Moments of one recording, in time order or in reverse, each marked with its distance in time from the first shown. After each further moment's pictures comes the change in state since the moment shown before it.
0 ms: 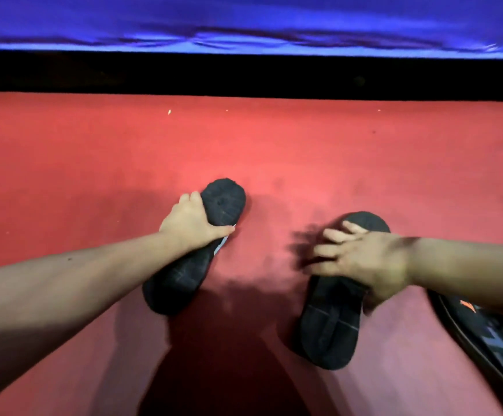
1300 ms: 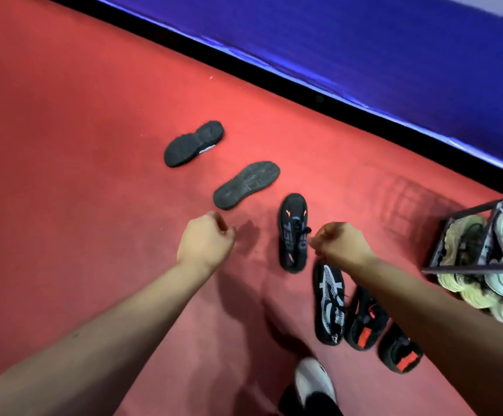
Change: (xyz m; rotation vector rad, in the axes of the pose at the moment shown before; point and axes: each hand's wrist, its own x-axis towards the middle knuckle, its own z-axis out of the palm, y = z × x) left_hand -0.511 0.352 -0.043 -0.341 0.277 -0.386; right_hand -0.465 -0.070 0.066 1.160 0.449 0.515
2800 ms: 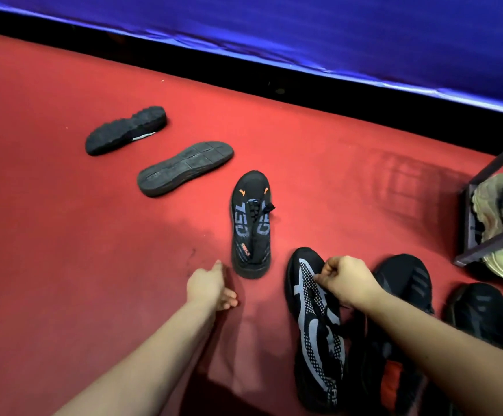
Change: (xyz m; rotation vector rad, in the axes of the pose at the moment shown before) left_hand 0.055 -0.090 0.399 -0.823 -0.154 -0.502; right_hand 0.166 0.310 0.128 -0.206 0.182 -0.167
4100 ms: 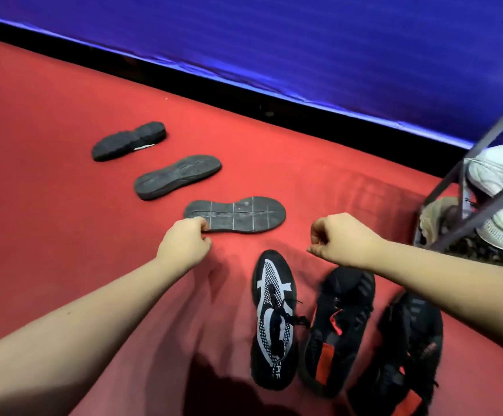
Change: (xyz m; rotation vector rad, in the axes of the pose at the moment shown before) left_hand -0.080 0.073 -0.011 0.940 0.277 0.843; right_hand -0.046 -0.021 -0.139 -0.429 0.014 -0.460
